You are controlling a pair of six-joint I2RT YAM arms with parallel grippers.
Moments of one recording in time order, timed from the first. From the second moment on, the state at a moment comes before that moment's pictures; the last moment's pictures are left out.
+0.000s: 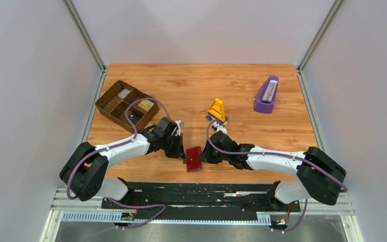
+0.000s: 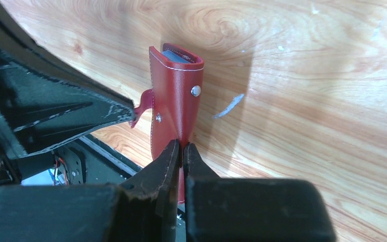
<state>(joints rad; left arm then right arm) -0.68 1.40 0.69 -0.32 0.33 -0.65 0.97 1.38 0.62 -0.01 0.02 0.98</state>
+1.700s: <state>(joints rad) -0.69 1.20 0.67 -0.26 0.42 -0.73 1.03 1.39 0.76 -0.30 0.16 0.95</state>
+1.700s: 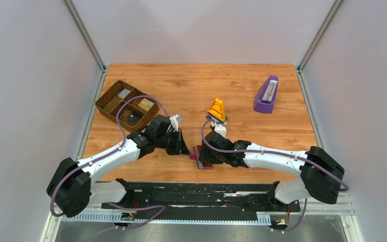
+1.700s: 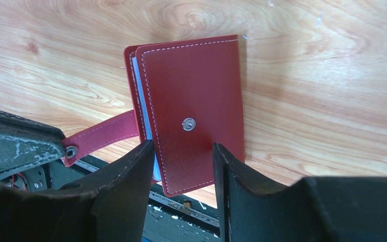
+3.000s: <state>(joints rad) -0.69 1.27 0.67 -0.34 0.34 -0.63 0.97 1.05 0.60 -0.51 0.29 1.00</state>
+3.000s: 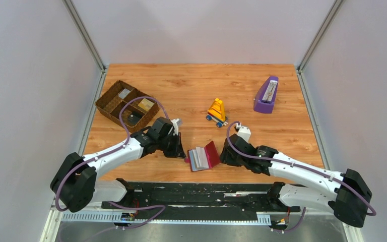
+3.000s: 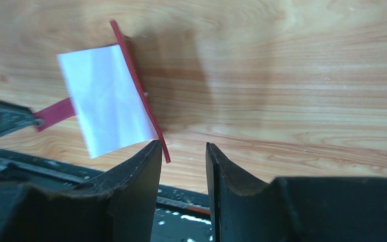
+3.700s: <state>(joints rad) -0.69 1.23 0.67 -0.31 0.38 -0.64 1.00 1.21 0.78 -0.28 0.06 0.92</state>
